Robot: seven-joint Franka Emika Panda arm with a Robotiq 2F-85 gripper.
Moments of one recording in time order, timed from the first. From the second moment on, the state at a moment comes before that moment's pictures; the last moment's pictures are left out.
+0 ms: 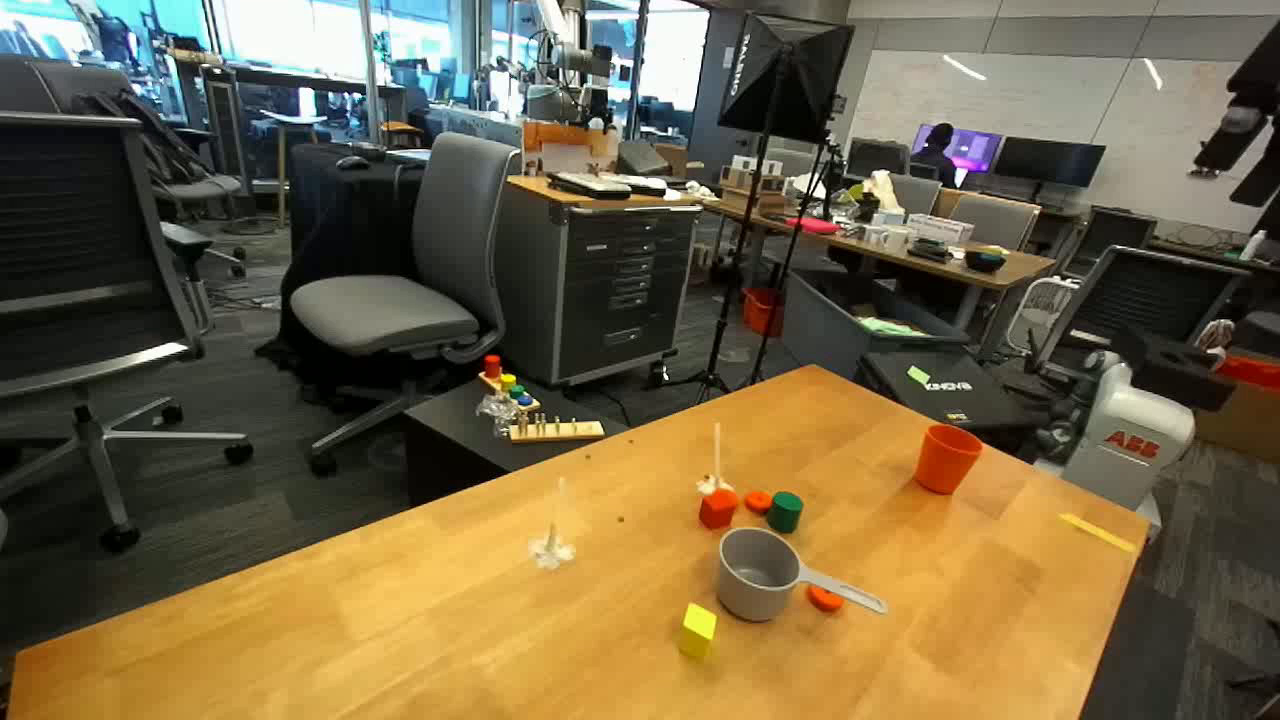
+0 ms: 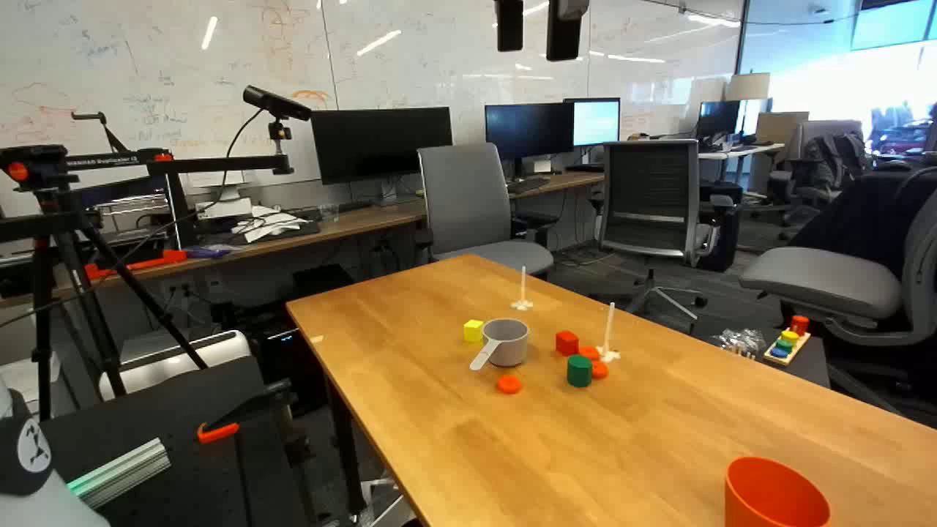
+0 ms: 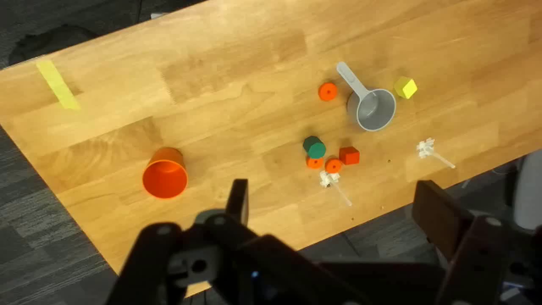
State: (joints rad) arm -0.07 -0.44 -0.22 -2.32 0.13 1.97 -0.05
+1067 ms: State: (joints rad) arm -0.06 -0.10 -0.07 -2.14 0.08 2.12 0.18
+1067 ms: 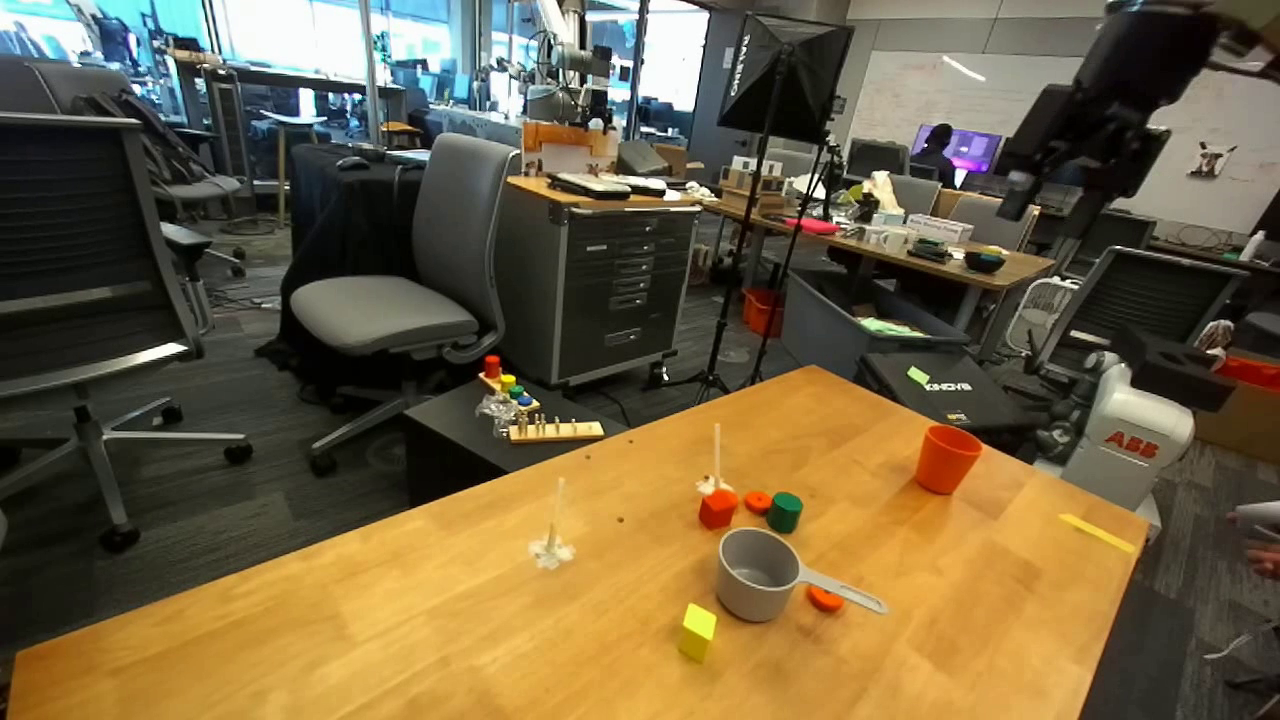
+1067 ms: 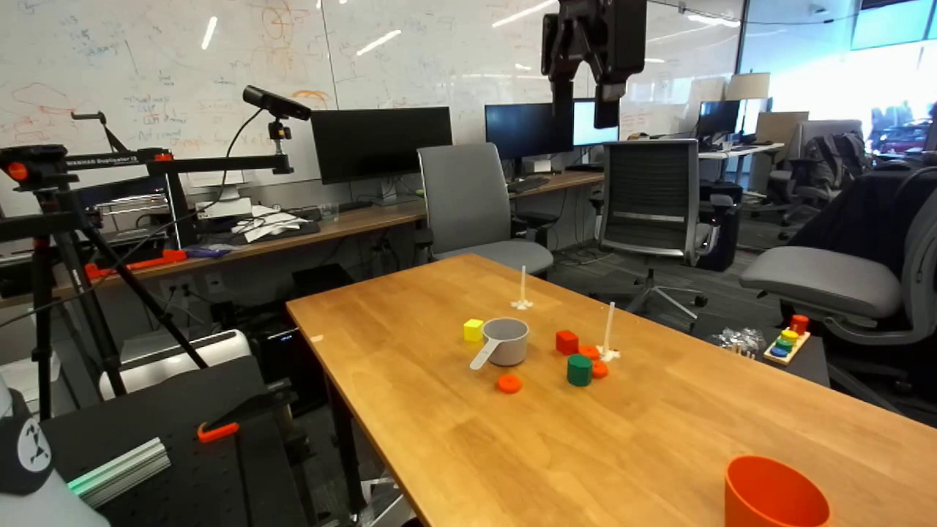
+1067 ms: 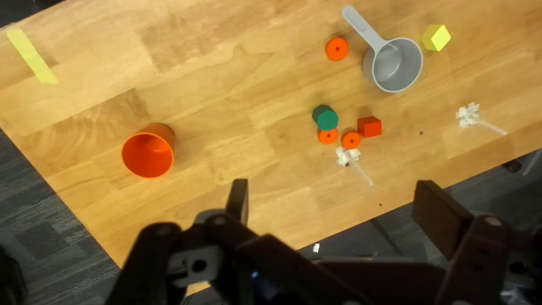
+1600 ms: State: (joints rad) arm 0.03 0.41 -0.03 -1.77 -0.11 2.07 0.49
